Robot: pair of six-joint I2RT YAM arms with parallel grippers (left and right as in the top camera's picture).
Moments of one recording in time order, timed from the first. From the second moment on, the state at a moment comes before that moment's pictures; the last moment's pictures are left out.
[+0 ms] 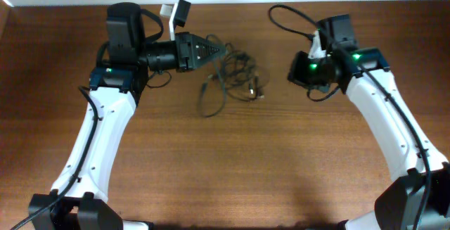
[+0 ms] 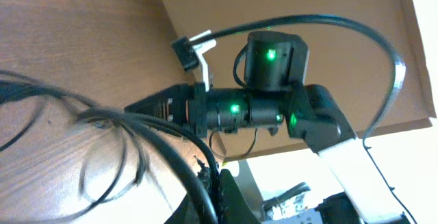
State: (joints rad) left arm -0.10 1.56 1.38 -0.29 1.22 -0.66; right arm 0.17 1.68 1.47 -0.89 -0.28 0.54
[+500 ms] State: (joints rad) left arm -0.13 1.56 1.38 -0.30 1.22 -0.63; right arm 0.13 1.69 1.47 -0.84 -0.47 0.46
